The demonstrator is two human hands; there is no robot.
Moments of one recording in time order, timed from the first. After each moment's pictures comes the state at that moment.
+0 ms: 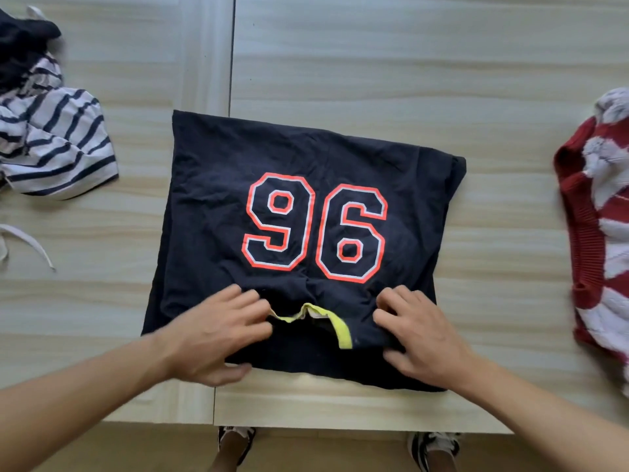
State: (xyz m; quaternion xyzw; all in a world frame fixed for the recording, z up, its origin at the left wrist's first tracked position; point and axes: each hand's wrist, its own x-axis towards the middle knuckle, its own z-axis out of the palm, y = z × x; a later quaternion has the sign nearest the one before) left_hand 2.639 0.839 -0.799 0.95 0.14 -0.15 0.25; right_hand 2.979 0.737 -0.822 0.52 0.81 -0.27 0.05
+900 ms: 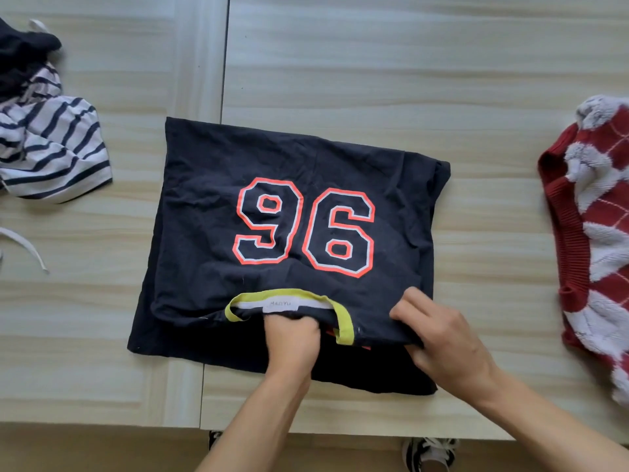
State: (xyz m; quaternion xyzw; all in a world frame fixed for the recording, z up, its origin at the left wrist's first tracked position) left_hand 2.802 0.772 -0.808 0.16 0.78 0.26 0.55; right_hand 3.005 0.729 -0.796 0.58 0.76 -0.28 -0.11
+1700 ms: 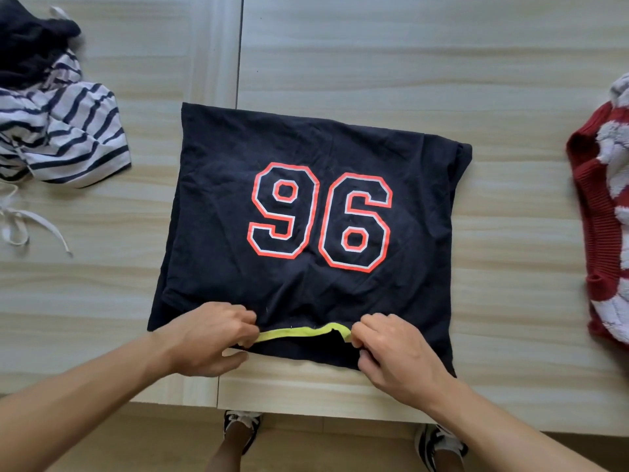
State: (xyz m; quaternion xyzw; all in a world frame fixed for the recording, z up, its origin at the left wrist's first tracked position) left_hand 2.621 0.812 -0.819 0.92 0.21 -0.21 0.26; right_hand 2.933 0.700 -0.827 0.56 0.76 -0.34 -0.01
